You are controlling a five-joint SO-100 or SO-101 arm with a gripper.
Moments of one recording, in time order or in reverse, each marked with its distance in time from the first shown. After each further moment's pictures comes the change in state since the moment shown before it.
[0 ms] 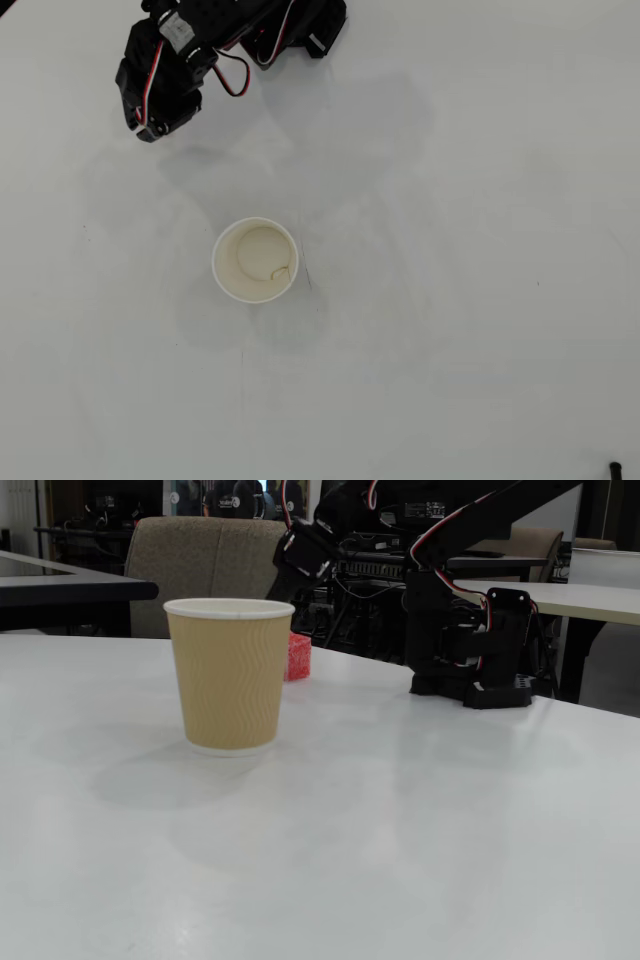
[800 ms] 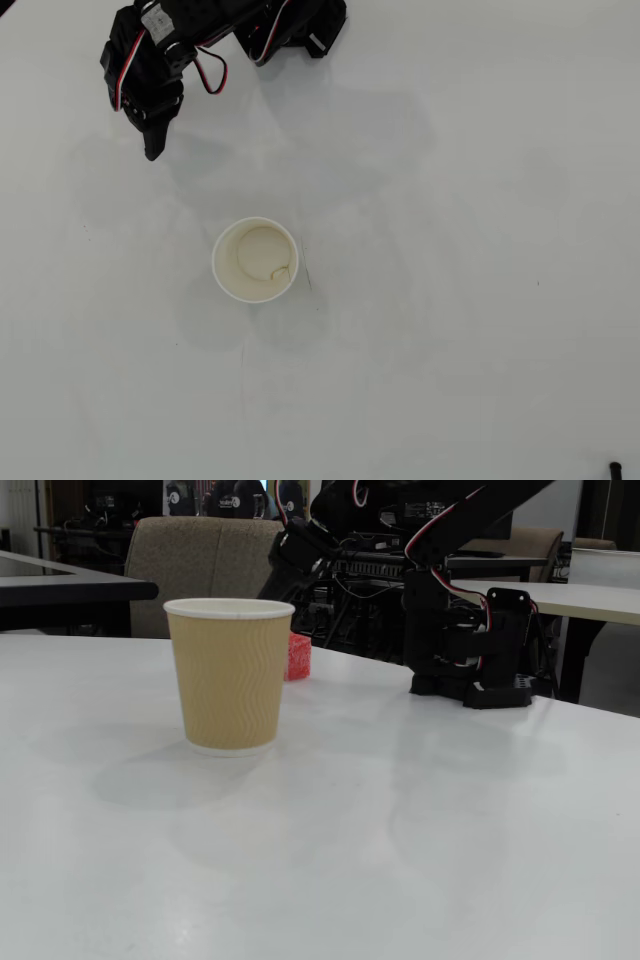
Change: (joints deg) arm 7.0 -5.3 -2.6 -1.9 -0.1
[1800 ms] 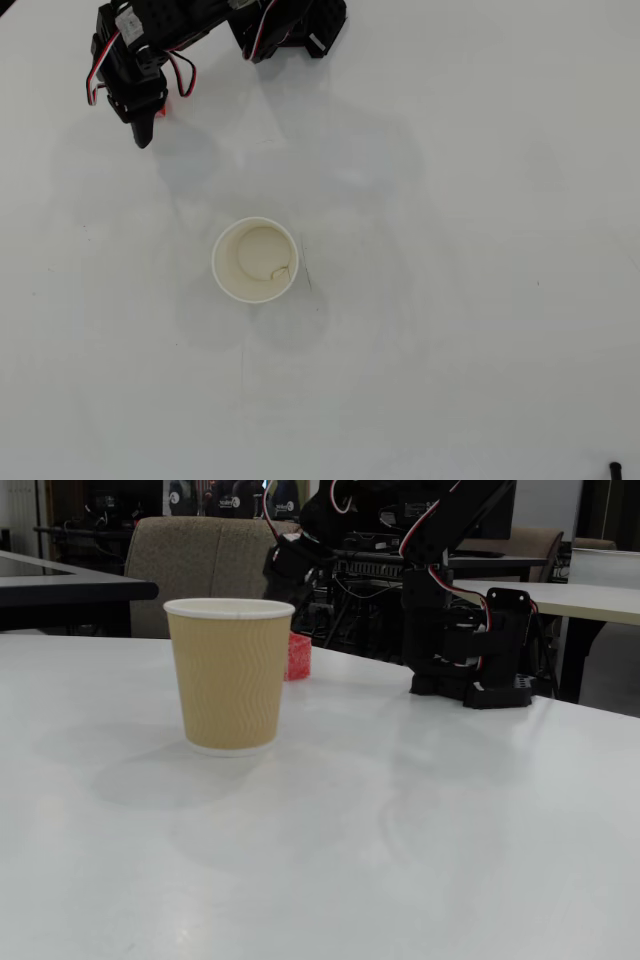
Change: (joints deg) arm 5.6 -12.0 -4.3 -0.3 -0.1
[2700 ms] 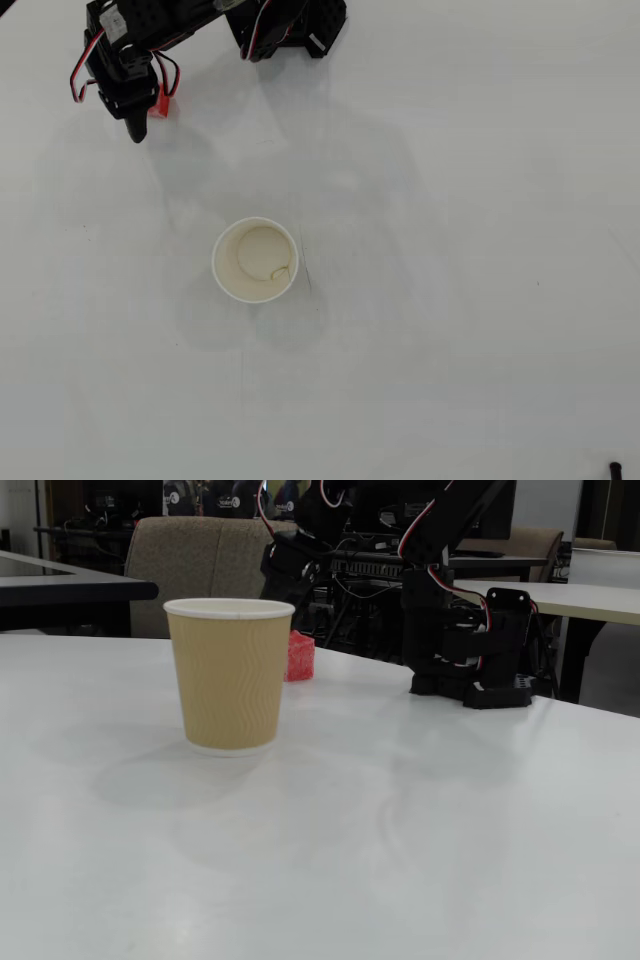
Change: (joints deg) arm 1.8 -4.7 -5.2 2.8 0.0
